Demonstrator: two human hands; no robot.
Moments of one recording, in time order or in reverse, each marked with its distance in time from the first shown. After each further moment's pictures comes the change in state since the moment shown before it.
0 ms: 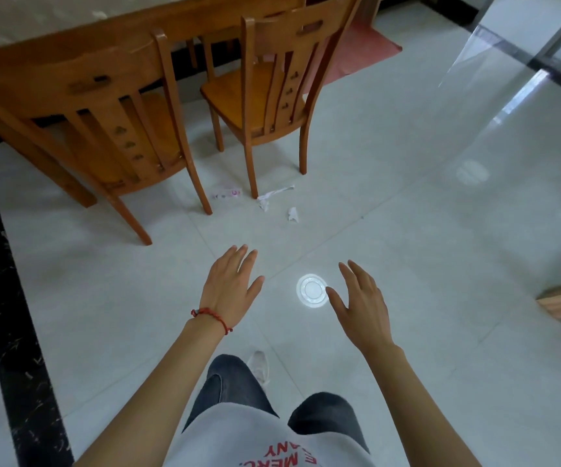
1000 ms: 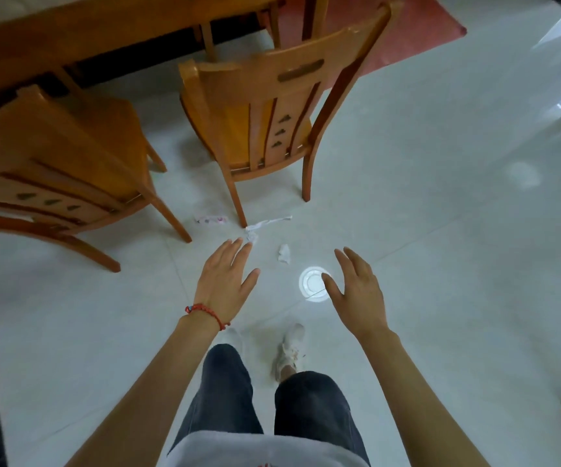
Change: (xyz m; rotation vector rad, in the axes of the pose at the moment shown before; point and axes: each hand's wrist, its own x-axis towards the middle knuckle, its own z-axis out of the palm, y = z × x) left_hand 0.396 0.032 0.005 -0.049 -0.033 -0.207; right_hand 0.430 0.082 -0.042 0.000 -0.195 -0.071
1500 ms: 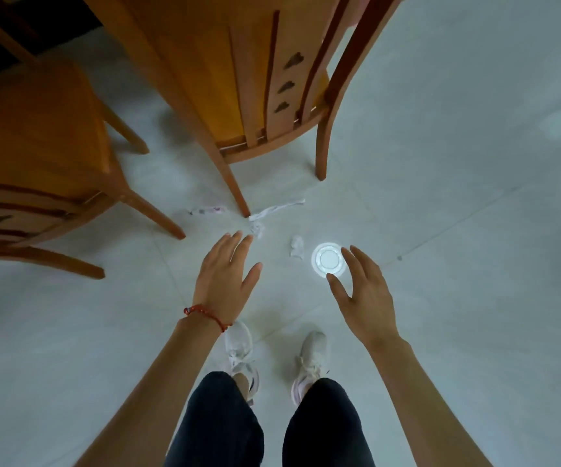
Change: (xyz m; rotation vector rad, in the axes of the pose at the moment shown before) left_hand 0.126 -0.077 0.117 -0.060 -0.015 0.007; right_hand 0.120 0.051 0.140 0.115 0.022 0.064
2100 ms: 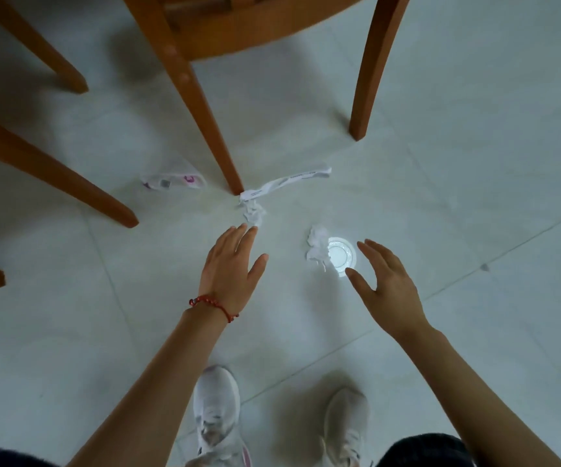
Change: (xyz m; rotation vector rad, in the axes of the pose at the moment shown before) left_hand 0.144 -0.173 0.306 -0.057 -0.020 -0.071; right_hand 0.155 0.188 0.275 -0.010 -0.079 -0.024
